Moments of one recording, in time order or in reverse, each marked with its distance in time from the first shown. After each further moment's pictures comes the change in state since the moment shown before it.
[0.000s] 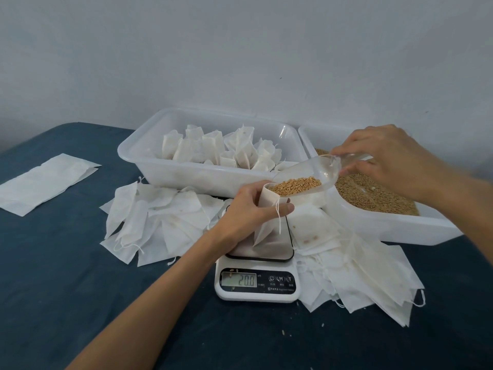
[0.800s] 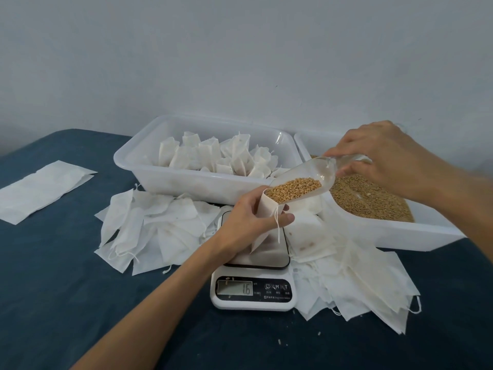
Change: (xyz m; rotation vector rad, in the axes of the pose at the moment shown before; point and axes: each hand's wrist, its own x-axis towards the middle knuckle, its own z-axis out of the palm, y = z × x) left_hand -0.002 0.004 0.005 0.001 -0.018 0.074; right_hand 0.007 0.000 -0.013 -0.063 0.000 -0.061
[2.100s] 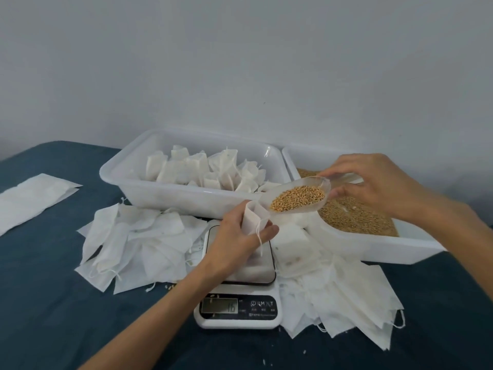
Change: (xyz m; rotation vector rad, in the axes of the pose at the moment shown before) left_hand -0.001 -0.008 0.011 0.133 0.169 0.096; right_hand -0.015 0.013 0.005 0.302 -0.048 0.157
